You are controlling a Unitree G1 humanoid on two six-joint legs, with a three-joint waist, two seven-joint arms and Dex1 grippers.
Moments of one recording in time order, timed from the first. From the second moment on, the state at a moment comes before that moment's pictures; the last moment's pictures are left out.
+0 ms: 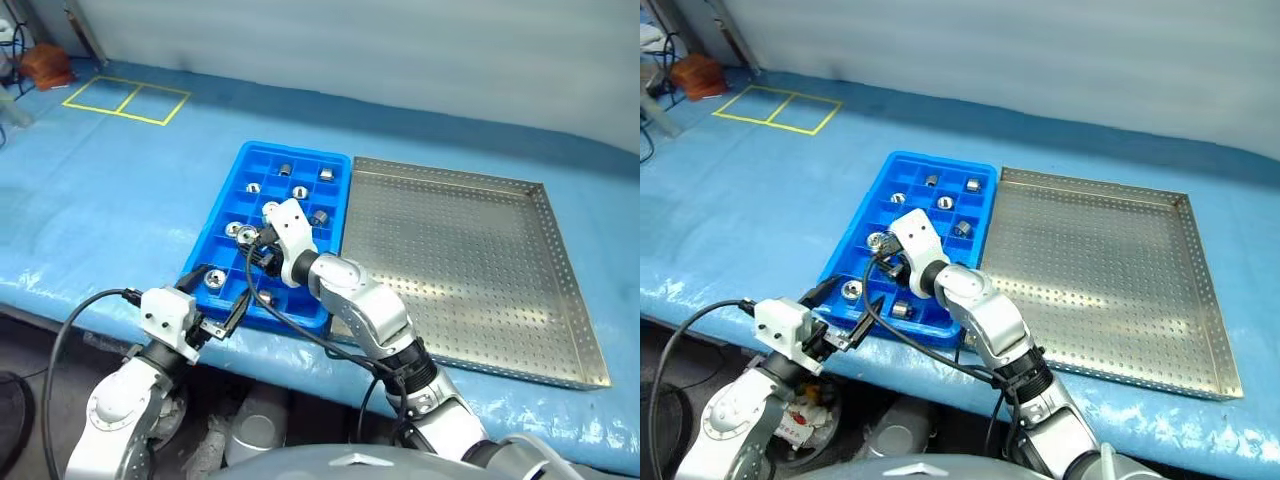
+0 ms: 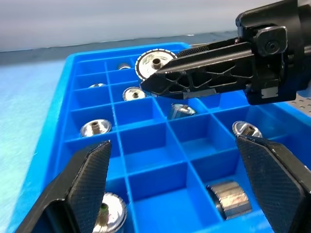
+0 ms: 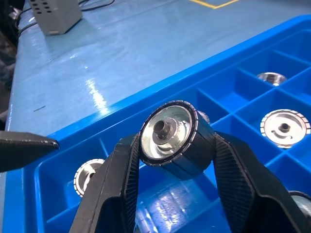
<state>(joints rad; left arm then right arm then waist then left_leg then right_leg) 0.44 0.35 0.07 -0.60 -0.28 0.16 -0.41 -0.45 0.10 0.40 -0.07 0.16 0.68 0.29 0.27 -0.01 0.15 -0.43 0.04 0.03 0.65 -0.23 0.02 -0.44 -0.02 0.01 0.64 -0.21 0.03</state>
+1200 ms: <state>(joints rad) 0.09 0.39 0.01 -0.46 -0.29 0.21 -0.54 -0.21 -0.13 0.21 -0.51 0.21 0.79 0.30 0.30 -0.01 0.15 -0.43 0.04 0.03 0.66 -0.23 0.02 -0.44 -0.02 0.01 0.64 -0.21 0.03</state>
